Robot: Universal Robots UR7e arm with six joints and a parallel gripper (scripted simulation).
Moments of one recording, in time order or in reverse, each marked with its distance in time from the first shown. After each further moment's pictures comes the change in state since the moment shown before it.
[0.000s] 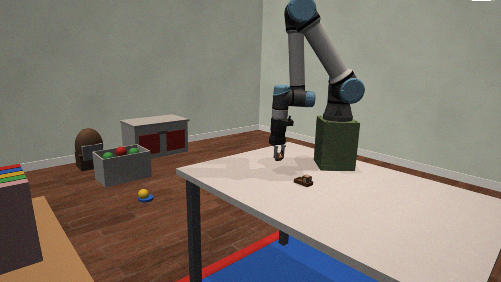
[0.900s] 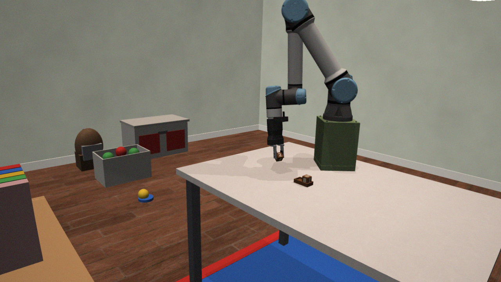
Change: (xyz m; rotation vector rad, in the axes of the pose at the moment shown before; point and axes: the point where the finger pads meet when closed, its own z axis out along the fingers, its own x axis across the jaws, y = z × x) arm -0.001 0.003 0.001 0.242 0.001 0.002
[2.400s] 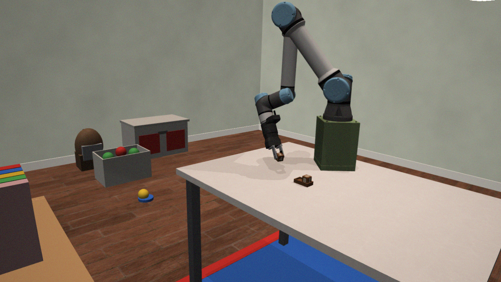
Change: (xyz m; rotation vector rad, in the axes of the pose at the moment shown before) arm 0.000 0.000 0.002 0.387 -0.006 -0.010
